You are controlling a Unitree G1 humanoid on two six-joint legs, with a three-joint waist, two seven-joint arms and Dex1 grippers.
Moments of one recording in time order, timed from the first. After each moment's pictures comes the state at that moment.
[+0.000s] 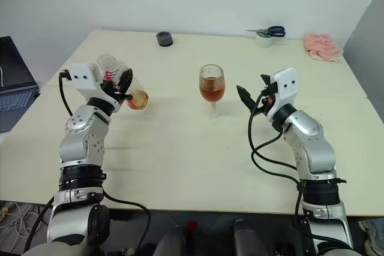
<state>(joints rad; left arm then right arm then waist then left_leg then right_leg) -0.64 0.39 0.30 0.33 -0.29 0.17 -0.32 -0.53 -0.35 -0.08 -0.13 0.34 0.42 0.44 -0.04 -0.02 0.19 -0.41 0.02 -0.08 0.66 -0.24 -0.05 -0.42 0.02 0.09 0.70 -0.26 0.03</state>
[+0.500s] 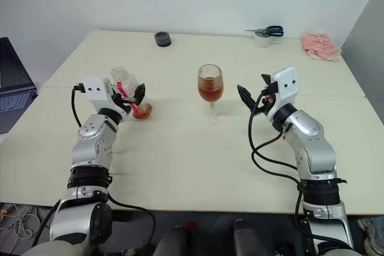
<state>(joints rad) -0.65 0.38 0.28 0.52 -0.24 0.07 -0.31 -0.53 -0.35 -0.08 -0.13 0.33 0.42 0.43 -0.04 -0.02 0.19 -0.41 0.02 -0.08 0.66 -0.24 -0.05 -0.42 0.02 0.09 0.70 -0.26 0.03</state>
